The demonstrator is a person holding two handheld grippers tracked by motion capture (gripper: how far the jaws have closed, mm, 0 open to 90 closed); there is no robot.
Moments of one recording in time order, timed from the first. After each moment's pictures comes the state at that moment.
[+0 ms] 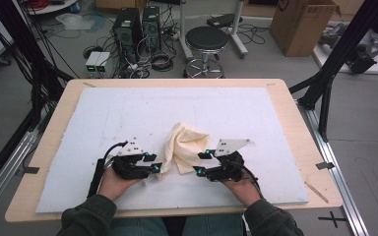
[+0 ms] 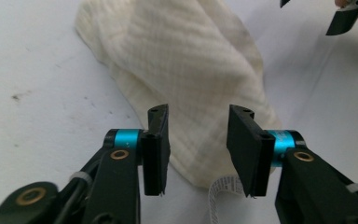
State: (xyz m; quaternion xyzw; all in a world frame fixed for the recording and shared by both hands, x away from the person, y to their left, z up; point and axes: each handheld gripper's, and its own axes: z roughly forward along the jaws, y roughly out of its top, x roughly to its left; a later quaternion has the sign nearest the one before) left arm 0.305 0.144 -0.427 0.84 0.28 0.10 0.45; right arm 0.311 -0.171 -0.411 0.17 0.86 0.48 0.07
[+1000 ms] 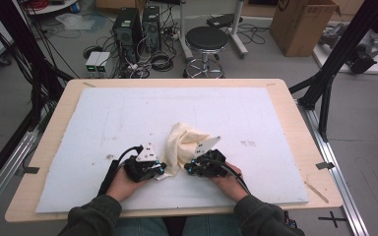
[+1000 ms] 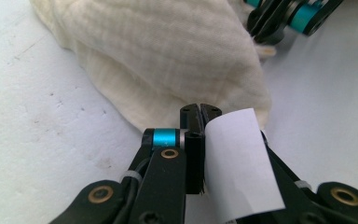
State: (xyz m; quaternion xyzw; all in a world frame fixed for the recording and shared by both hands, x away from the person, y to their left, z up) left arm 0.307 0.122 -0.440 0.88 0.24 0.12 0.40; right arm 0.334 -0.136 -0.435 0.14 0.91 0.39 0.04
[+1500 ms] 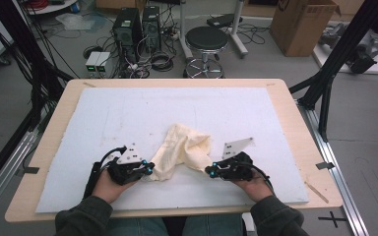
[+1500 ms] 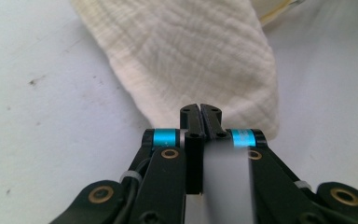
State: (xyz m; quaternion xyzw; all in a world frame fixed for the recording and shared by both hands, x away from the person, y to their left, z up) left arm 0.287 0.162 -0.419 0.86 0.26 0.14 0.42; right arm 0.314 -0.210 -0.417 0.15 0.89 0.43 0.01
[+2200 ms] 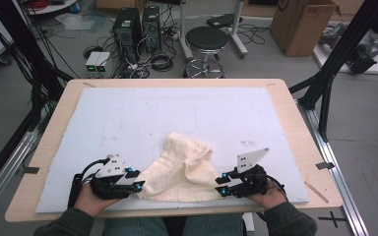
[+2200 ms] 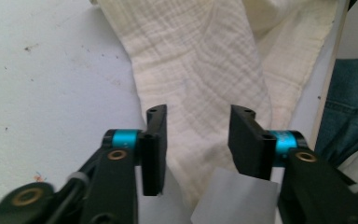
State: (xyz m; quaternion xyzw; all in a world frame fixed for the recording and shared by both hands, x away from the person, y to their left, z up) left arm 0.252 0.190 -0.412 0.85 0.26 0.11 0.44; right arm 0.285 -0.234 -0.414 0.12 0.88 0.45 -0.04
